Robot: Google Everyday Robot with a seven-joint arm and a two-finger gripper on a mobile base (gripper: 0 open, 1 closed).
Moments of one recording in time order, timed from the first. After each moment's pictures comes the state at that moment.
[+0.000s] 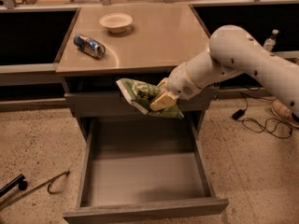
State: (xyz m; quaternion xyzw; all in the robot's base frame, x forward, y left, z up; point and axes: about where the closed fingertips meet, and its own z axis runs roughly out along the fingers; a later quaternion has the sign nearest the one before) arm 0.575 -0.026 0.790 -0.61 0.69 0.25 0.30
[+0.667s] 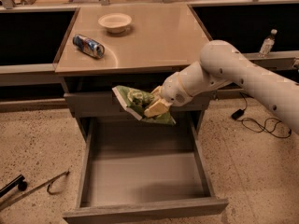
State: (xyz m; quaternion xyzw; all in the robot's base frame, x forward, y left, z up) arm 0.581 -0.003 0.753 -0.61 0.67 0.29 0.30
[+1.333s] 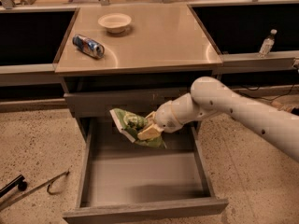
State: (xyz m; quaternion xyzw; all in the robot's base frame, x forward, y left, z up) arm 0.555 0.019 0.668 -0.58 0.69 0.33 0.29
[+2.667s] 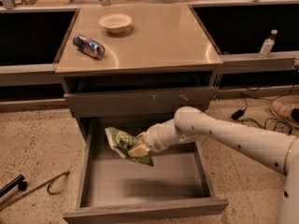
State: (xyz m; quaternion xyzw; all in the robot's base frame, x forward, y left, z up) arm 0.554 0.055 0.561 -0.54 0.71 0.34 0.29
